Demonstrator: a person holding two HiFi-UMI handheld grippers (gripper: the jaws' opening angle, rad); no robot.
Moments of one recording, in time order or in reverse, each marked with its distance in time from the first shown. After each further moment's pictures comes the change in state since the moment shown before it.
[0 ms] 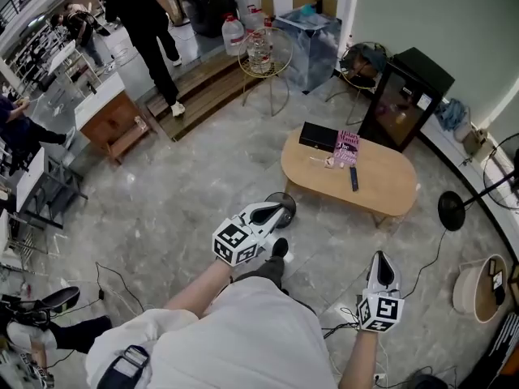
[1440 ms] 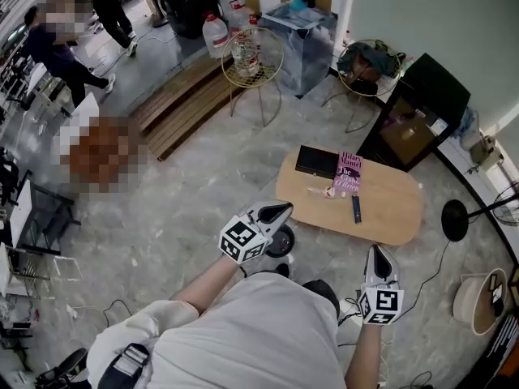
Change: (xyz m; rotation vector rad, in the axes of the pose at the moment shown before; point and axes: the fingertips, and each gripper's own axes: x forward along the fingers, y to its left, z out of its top) left arm 0.195 0.210 0.044 0.002 0.061 -0.100; right arm 0.290 -0.020 0.044 -0.021 0.094 0.051
